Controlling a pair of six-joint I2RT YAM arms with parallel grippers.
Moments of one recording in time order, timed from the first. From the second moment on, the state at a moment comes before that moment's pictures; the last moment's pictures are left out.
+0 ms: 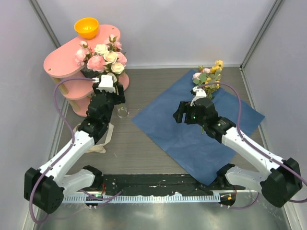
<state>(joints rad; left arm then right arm) -0.45 1.07 0.79 0.25 -0.38 -0.01 0.57 1.07 0.80 -0.24 0.02 0.46</state>
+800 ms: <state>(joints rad) -0.45 0.60 1.00 -0.24 0.20 -0.23 0.16 1.66 1.13 -0.37 0.19 0.44</state>
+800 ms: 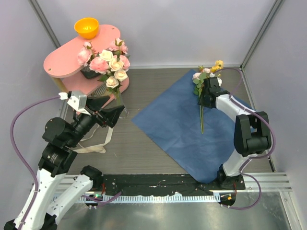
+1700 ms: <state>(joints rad) -0.45 0.61 0.97 -0.25 0.35 -0.33 0.16 1.99 1.34 -0.30 0.22 0.23</state>
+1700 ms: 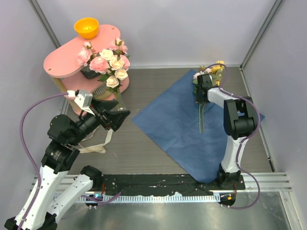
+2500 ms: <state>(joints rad) -0.55 0.99 0.97 0.00 0.43 -0.69 0.31 0.99 0.69 0.08 -0.47 0.46</state>
